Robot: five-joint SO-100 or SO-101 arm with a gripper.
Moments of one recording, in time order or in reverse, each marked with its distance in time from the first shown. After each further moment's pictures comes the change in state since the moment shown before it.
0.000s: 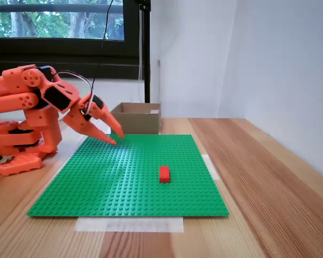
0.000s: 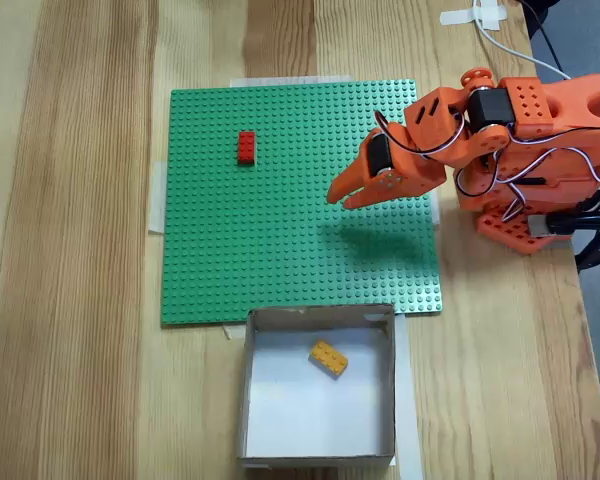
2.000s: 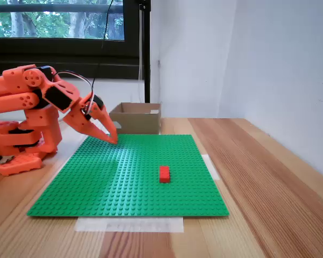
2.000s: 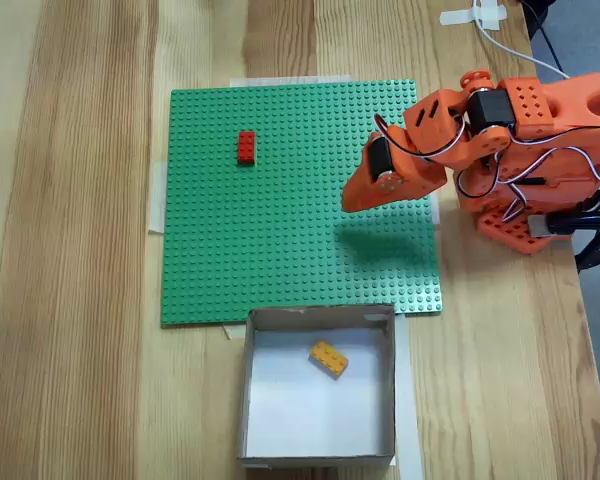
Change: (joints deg) arm -0.9 -0.1 0.2 -0.3 0.0
